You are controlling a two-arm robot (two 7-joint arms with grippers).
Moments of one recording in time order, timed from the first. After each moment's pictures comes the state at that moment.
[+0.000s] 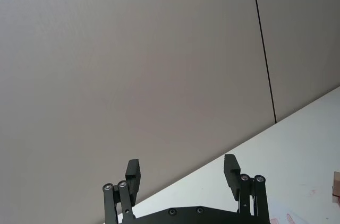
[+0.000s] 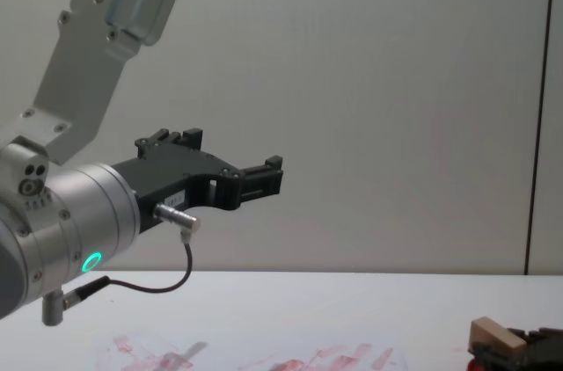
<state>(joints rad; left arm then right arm) -0.24 0.38 0.45 -1.63 -0.20 0.01 -0.01 0.11 0.29 -0.26 -1.46 0.16 0.21 0.23</state>
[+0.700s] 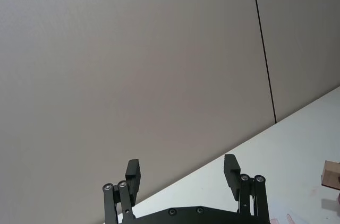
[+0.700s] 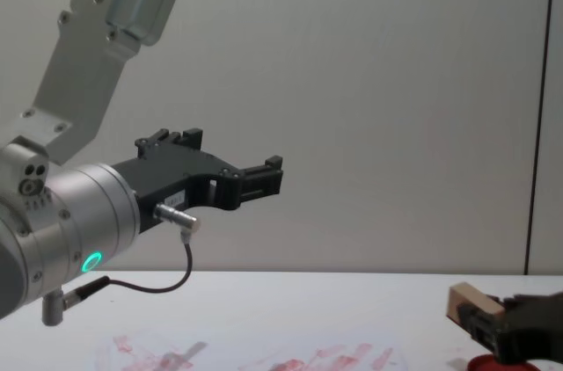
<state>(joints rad) -0.24 0.38 0.45 -1.63 -0.20 0.01 -0.01 0.11 0.28 -0.27 -1.49 0.14 0.16 0.26</state>
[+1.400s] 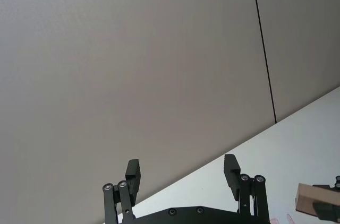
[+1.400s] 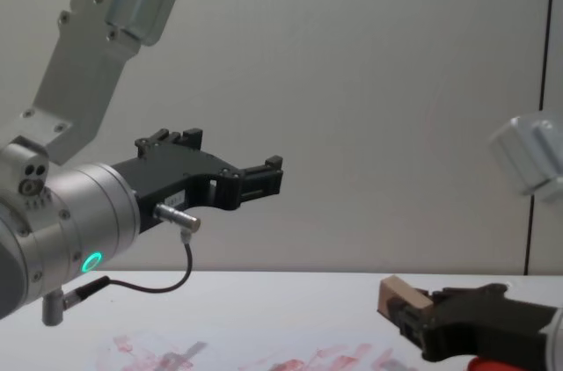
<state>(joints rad) -0.24 0.38 0.45 -1.63 -0.20 0.01 -0.01 0.15 0.21 -0.33 -1.48 0.08 0.17 0.29</state>
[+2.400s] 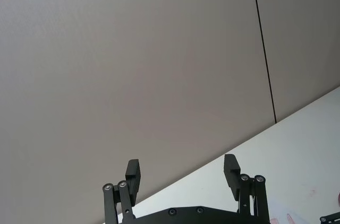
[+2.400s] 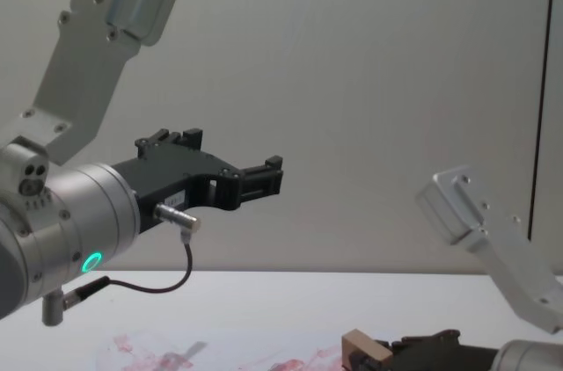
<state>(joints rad) -0.24 0.38 0.45 -1.63 -0.20 0.01 -0.01 0.21 0.15 -0.37 -1.36 0.01 0.22 0.32</state>
